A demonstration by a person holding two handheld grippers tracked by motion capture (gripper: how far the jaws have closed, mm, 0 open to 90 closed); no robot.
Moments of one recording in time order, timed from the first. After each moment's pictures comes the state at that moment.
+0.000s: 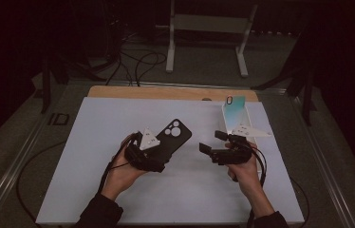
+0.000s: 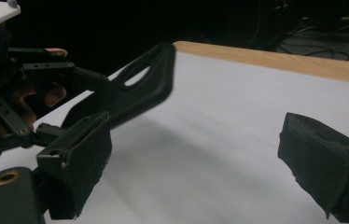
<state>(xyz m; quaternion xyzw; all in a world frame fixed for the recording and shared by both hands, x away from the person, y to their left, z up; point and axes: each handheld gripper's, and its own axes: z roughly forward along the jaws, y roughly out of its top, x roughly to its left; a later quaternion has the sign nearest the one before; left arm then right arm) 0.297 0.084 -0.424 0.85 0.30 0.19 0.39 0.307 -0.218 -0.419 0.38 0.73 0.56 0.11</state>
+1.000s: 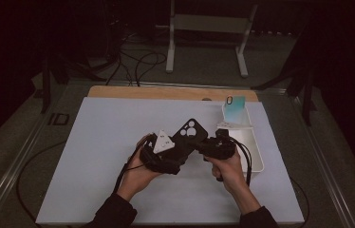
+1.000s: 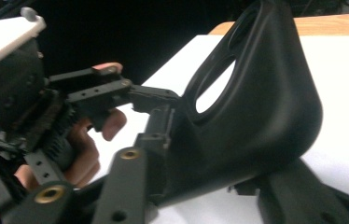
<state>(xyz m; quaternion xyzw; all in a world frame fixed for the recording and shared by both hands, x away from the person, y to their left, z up) 0.293 0.048 -0.425 0.84 0.27 0.18 0.44 0.323 -0.176 -0.422 0.39 0.72 0.57 -0.02</state>
